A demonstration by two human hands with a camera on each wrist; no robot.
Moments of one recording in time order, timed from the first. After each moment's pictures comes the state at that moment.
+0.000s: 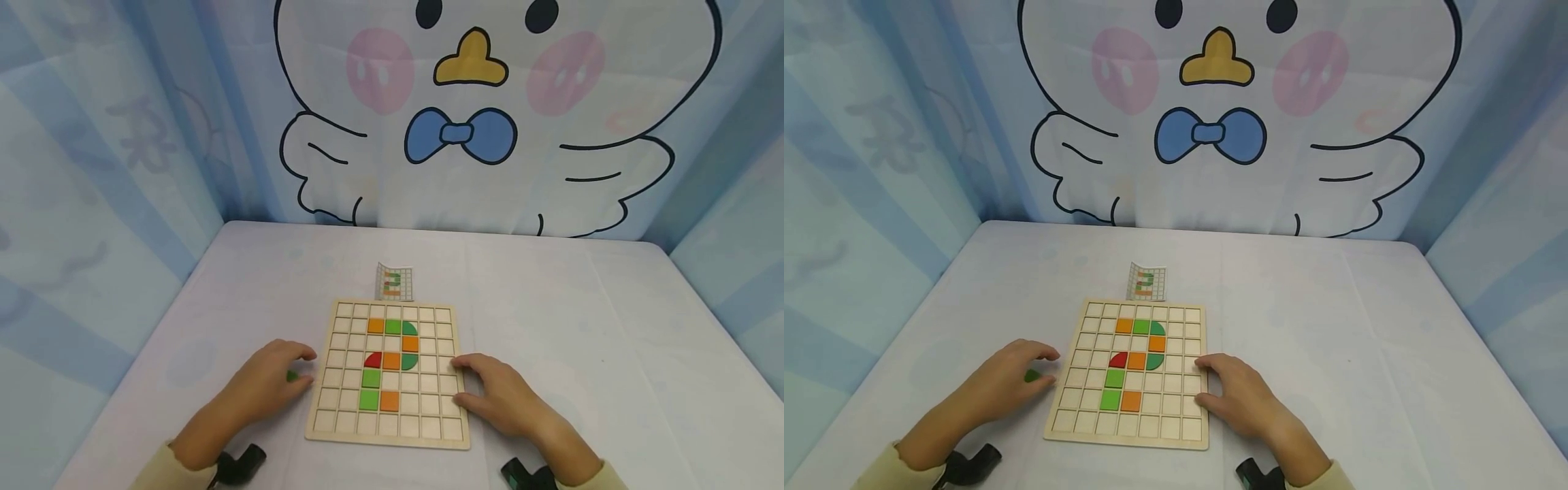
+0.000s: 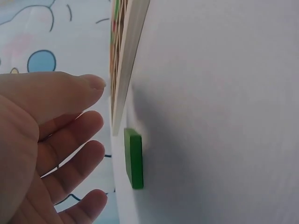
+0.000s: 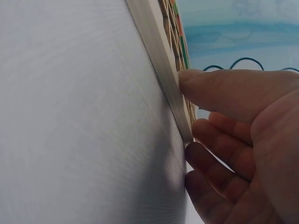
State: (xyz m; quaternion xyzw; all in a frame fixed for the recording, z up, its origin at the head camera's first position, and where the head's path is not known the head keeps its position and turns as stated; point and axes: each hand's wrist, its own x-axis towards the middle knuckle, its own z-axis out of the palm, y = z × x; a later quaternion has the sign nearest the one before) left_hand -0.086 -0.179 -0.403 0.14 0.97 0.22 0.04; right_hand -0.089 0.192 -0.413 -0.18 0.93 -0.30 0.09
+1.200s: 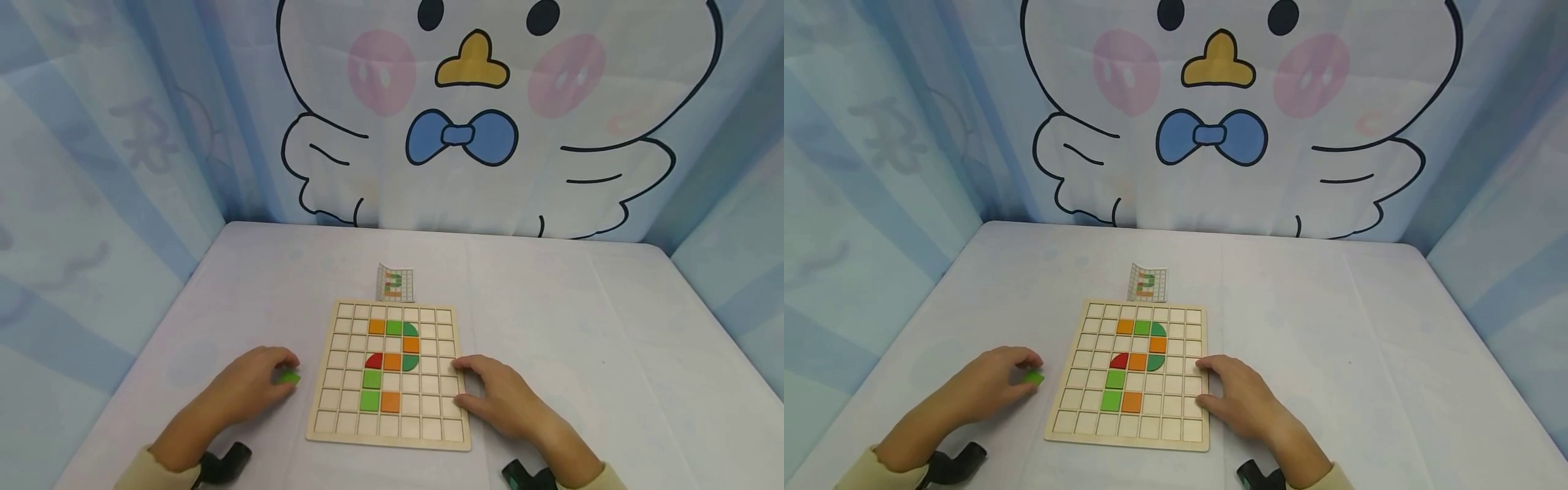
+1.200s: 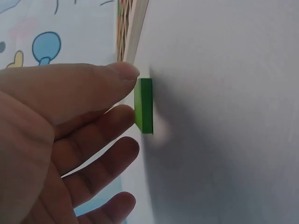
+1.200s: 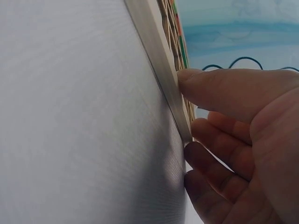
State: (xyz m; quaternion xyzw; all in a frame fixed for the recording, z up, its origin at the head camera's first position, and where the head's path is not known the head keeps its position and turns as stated) left_hand -0.085 -0.200 -0.399 0.11 0.96 0.22 0.10; right_hand -0.088 0.190 -0.414 -0.18 0.93 -0.31 0.09
